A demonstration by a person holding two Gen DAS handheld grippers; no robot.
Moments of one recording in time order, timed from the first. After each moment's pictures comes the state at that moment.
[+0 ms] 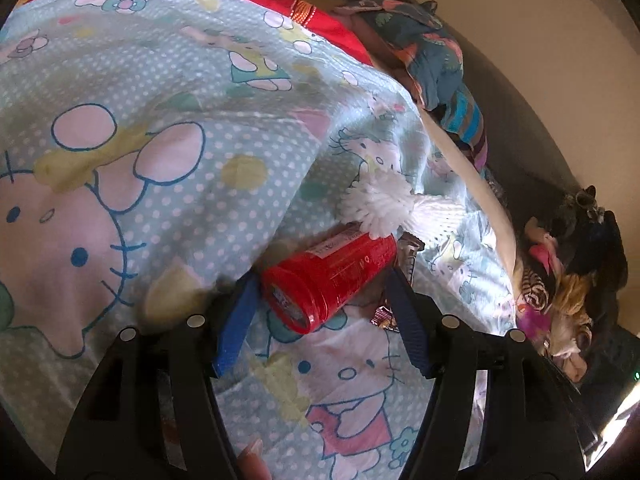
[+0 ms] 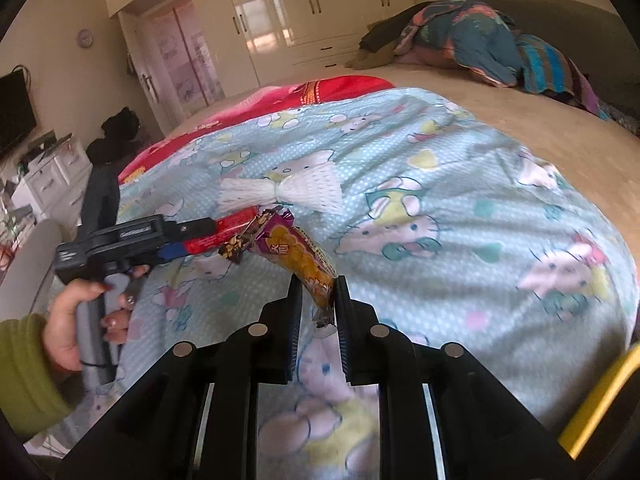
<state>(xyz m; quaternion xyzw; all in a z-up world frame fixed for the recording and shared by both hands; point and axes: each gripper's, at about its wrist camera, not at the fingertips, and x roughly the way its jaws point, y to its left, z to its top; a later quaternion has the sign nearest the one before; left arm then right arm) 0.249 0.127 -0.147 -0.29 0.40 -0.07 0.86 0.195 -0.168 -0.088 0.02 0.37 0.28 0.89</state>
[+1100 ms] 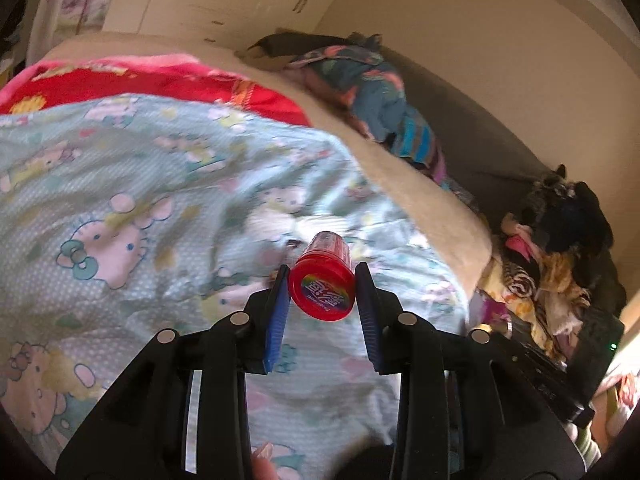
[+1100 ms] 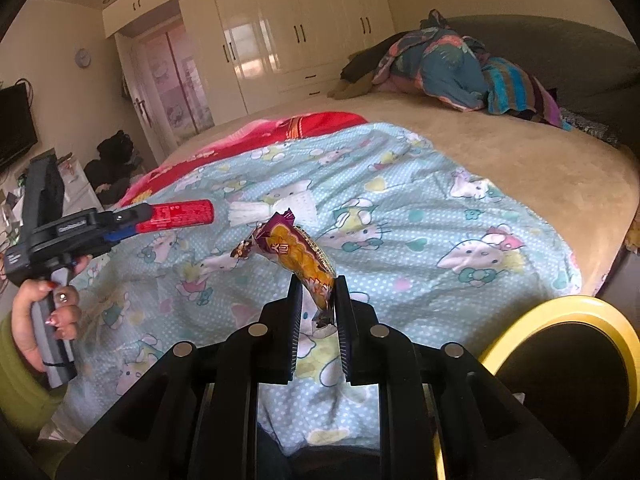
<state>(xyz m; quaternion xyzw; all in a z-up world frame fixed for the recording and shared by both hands) 0.138 0.075 -0.028 -0.23 0.31 -0.09 0.92 0.123 -0.235 -0.036 0.03 0.32 0.25 0.91</state>
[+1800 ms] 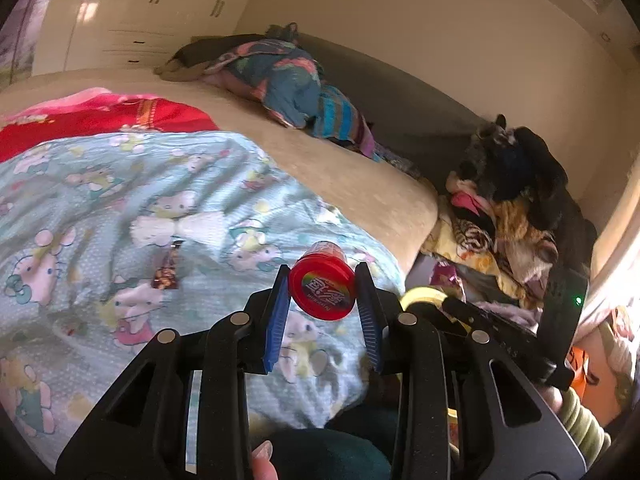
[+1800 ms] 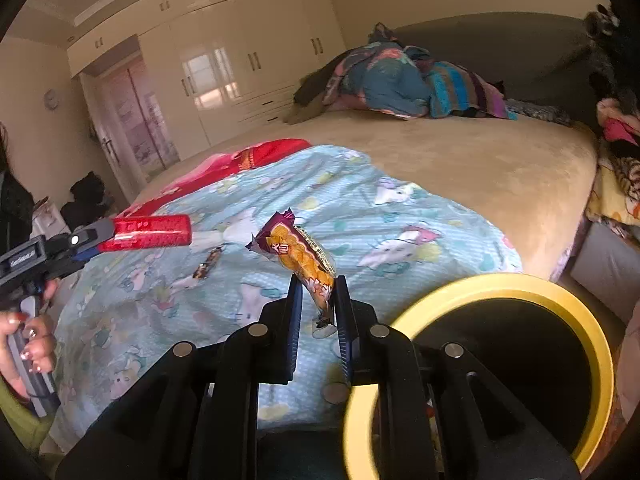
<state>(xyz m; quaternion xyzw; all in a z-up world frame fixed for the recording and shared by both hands) 0.120 -0.030 0.007 -0.15 0.30 -0.20 0.92 0.099 -0.319 -0.025 0.09 0.30 0.17 0.93</state>
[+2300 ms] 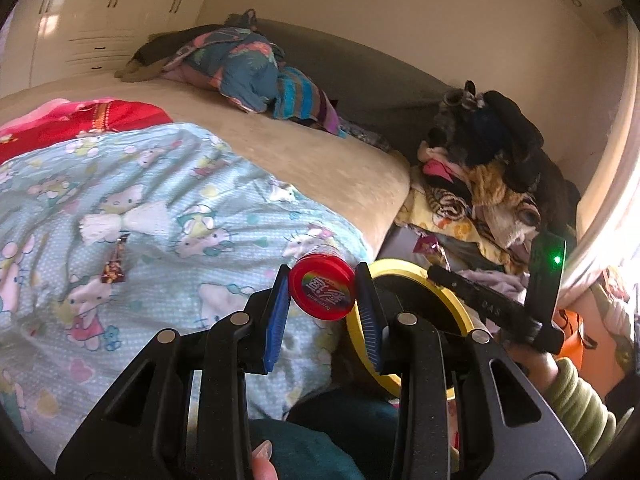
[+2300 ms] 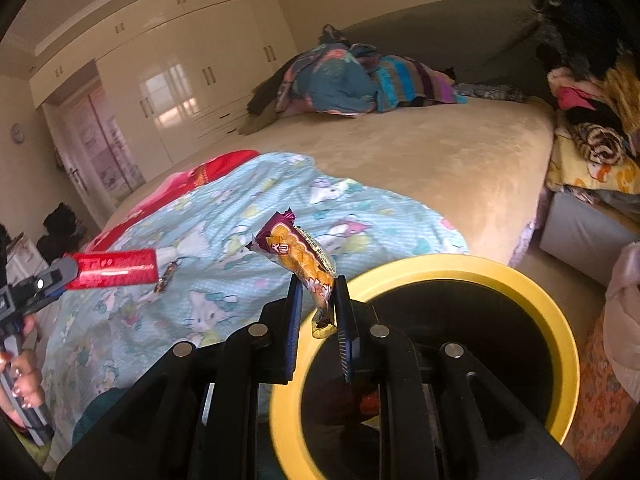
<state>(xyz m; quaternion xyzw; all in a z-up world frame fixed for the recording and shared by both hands) 0.109 -0.086 0.000 -0.11 0.31 -0.26 0.91 0.093 -0.381 -0.035 0.13 0.31 0.10 0.94</state>
